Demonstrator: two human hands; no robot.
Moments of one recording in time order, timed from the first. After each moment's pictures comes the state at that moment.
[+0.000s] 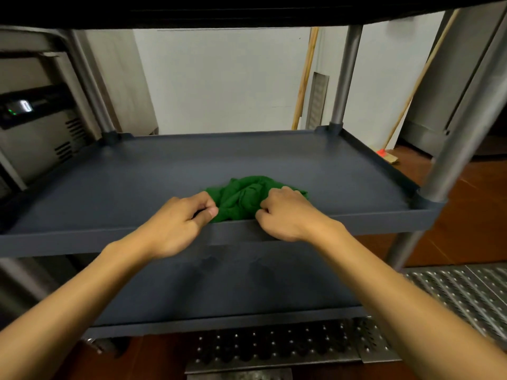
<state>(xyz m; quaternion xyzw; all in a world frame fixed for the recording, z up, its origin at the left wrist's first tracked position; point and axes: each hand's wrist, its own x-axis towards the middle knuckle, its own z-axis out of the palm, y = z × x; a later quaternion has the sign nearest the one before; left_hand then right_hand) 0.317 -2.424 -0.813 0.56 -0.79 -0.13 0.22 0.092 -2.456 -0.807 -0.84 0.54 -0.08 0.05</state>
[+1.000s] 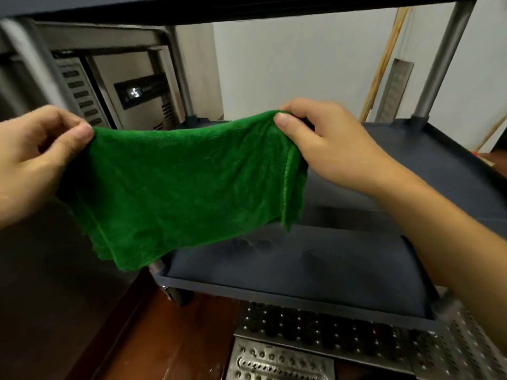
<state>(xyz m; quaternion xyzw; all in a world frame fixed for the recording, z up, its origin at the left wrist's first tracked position) 0.539 -2.291 -0.732 0.64 -0.58 0.05 0.50 0.150 -2.404 -0.713 -0.86 0.30 -0.40 0.13</state>
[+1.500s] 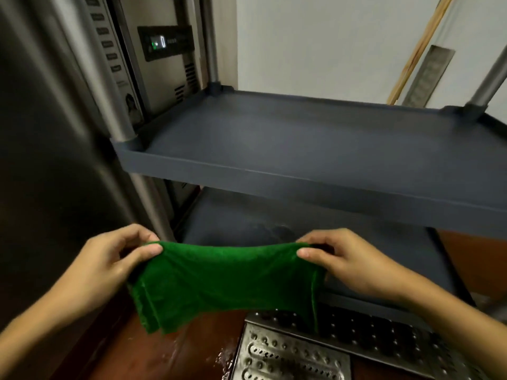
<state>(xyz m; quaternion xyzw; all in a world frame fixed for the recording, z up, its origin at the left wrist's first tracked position) 0.523 -2.245 -0.913 0.68 -0.61 -0.18 0.38 0.168 -2.391 -0.897 -0.85 0.35 -0.15 0.36</state>
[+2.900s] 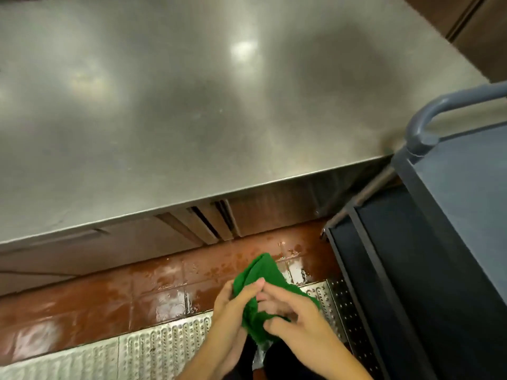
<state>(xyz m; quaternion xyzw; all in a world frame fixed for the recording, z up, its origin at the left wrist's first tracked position) 0.334 -1.986 -0.406 0.47 0.34 -0.30 0.76 0.305 -2.127 -0.376 -0.70 0.12 0.29 0.64</state>
